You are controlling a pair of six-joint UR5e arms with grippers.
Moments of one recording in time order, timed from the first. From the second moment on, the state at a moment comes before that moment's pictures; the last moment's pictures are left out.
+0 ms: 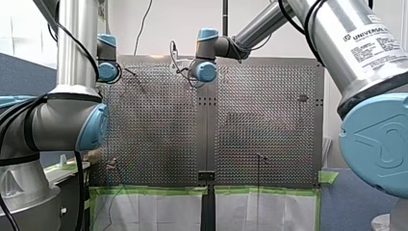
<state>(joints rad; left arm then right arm) 0.24 -1.69 -1.73 -2.65 -1.61 -2.13 2.45 -1.06 1.26 -0.48 1.68 1.52</state>
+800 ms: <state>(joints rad) 0.20 -1.72 -1.80 -2.62 -1.58 -2.17 2.35 -1.06 1.42 -0.43 1.88 1.53</state>
